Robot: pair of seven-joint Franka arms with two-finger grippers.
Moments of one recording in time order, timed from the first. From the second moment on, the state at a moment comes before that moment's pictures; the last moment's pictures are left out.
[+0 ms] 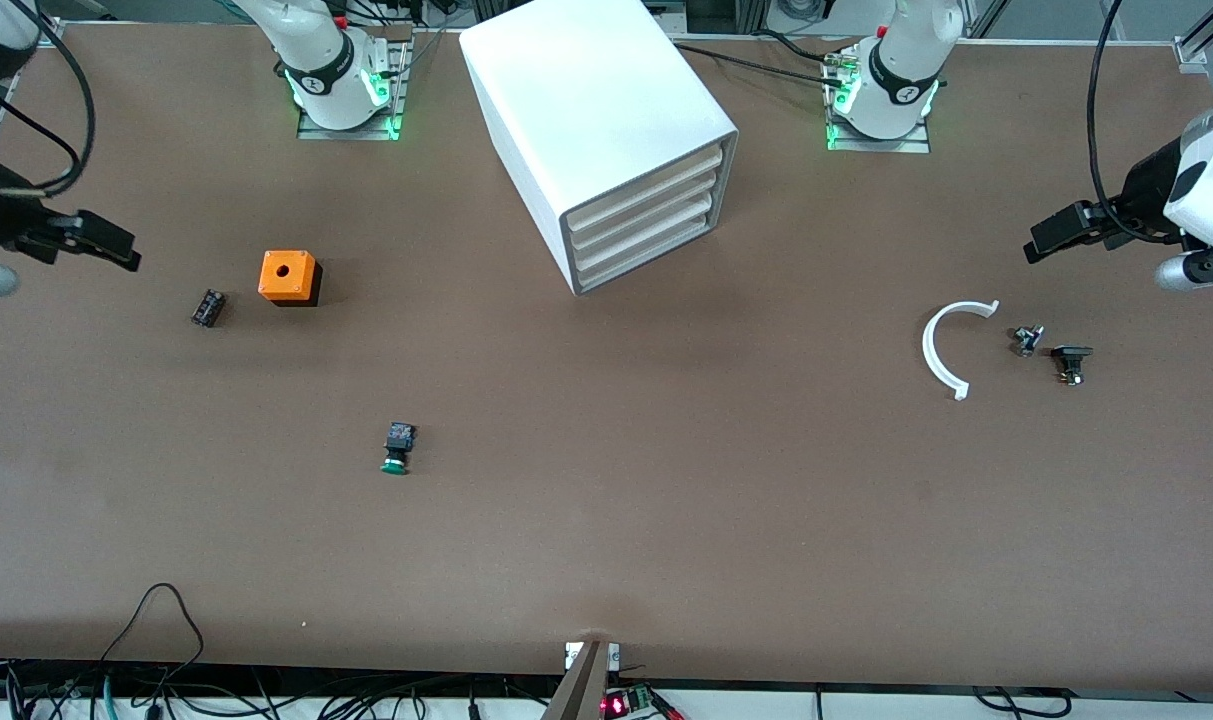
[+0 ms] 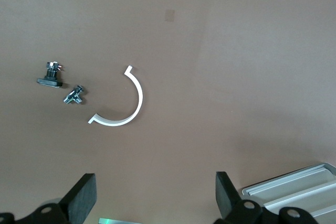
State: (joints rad) left arm 0.12 -0.01 -0.12 -1.65 -0.07 1.56 -0.21; right arm -0.12 0.04 0.09 -1.69 -0.03 1.66 0.03
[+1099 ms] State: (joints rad) left arm 0.09 0.32 -0.17 -1.90 -0.52 1.62 0.05; right arm 0.00 0.30 0.09 -1.68 -0.06 1.88 0.03
